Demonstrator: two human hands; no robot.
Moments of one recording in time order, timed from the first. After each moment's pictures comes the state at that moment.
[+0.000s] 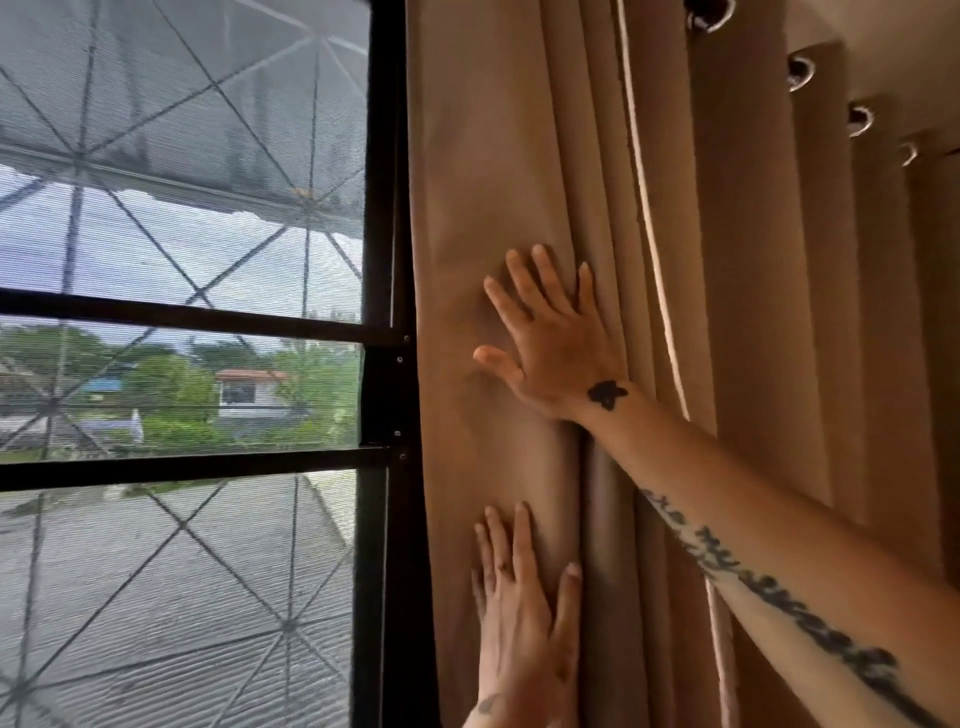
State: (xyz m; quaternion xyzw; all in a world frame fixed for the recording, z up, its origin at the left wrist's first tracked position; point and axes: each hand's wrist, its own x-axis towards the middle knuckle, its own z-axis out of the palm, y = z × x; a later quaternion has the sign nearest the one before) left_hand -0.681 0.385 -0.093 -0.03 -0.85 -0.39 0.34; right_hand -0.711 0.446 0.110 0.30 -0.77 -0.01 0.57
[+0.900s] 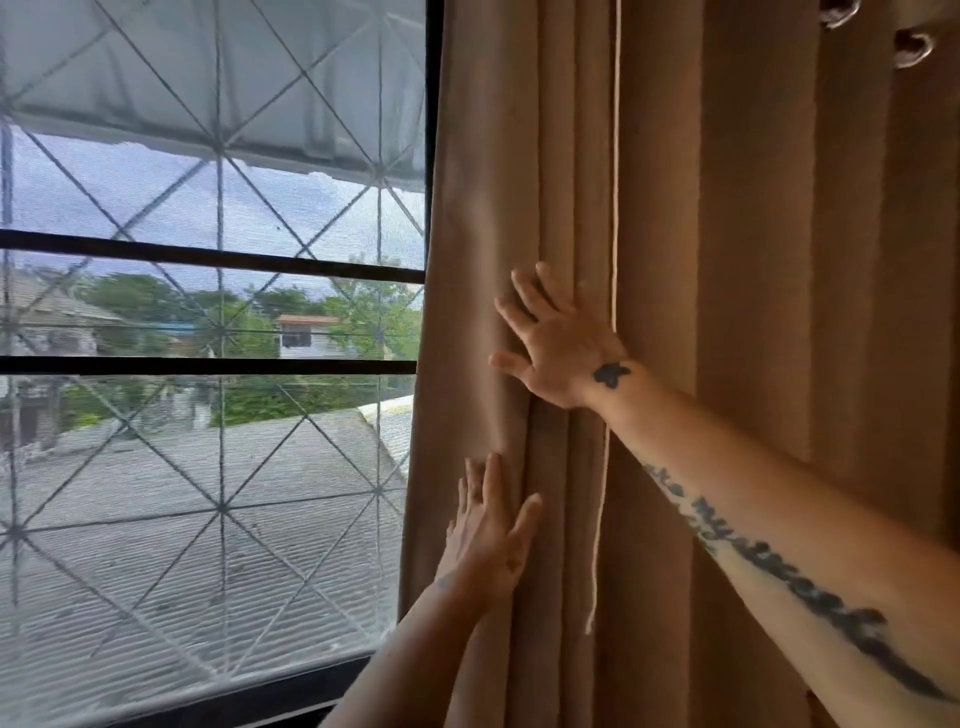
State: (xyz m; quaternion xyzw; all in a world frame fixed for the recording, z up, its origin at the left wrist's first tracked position) left_hand -0.547 0.359 -0.117 -0.01 -0.90 -0.35 0.27; right_hand -0.585 0.465 0.053 0.34 -0.85 -0.05 0.41
